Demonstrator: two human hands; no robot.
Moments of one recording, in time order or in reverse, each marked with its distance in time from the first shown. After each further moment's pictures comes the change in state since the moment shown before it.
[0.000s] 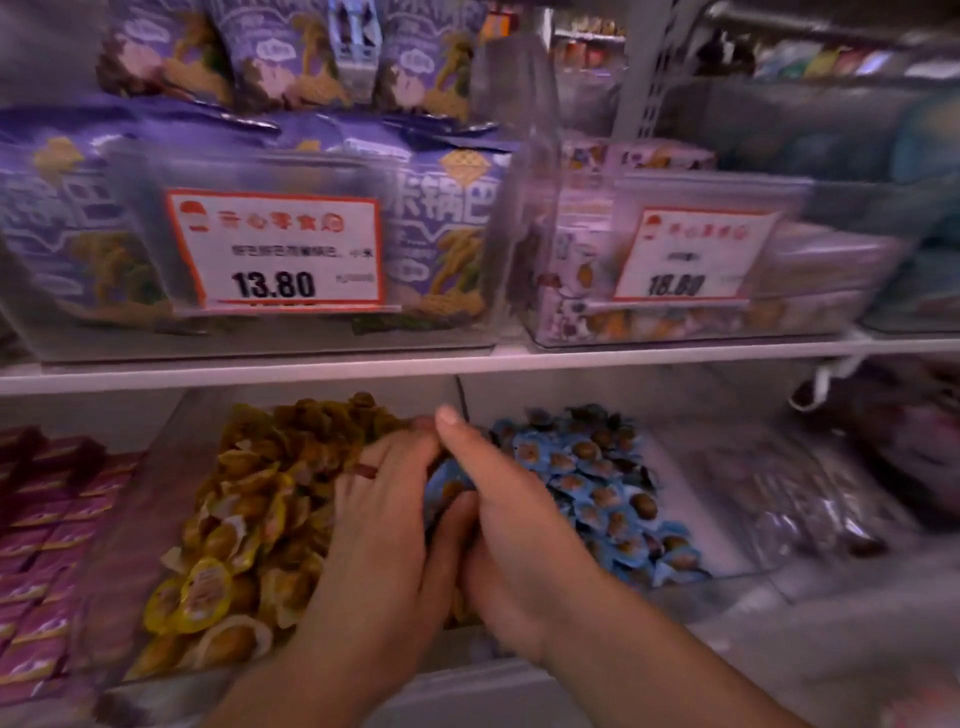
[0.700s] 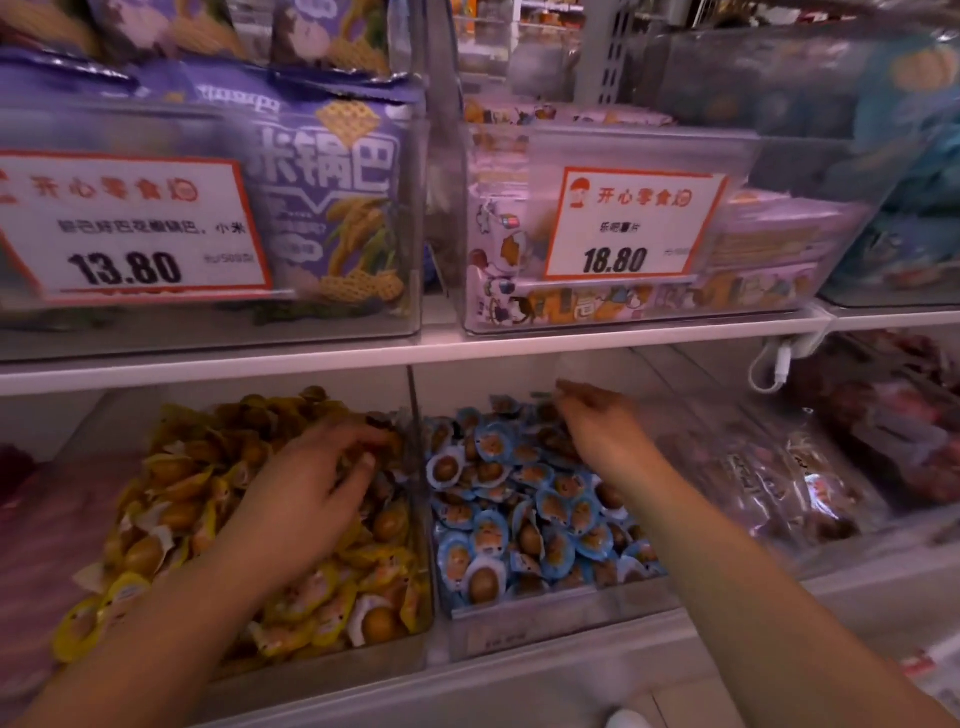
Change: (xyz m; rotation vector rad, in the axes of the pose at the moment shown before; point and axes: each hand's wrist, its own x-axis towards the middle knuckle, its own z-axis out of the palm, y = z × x) left_hand 0.037 -0.084 0.027 0.052 -0.321 -0.161; right_hand 0.084 -0.077 -0.160 -1.030 0.522 -0.288
